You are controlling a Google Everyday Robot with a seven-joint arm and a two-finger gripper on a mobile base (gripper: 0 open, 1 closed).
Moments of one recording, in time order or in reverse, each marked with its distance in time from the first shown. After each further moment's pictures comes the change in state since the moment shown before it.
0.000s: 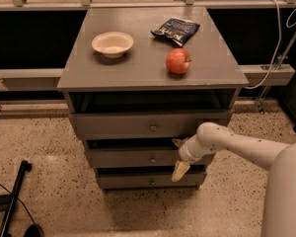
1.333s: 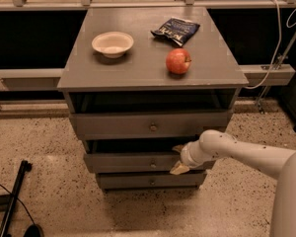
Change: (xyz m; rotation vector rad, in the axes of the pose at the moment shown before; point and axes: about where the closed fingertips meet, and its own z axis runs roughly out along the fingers) arm 0.007 0.008 0.003 0.062 0.000 0.038
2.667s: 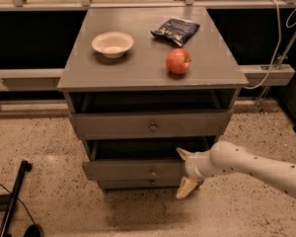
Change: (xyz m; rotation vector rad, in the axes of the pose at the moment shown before) arm -0.018 0.059 -0.054 0.014 -0.063 -0.064
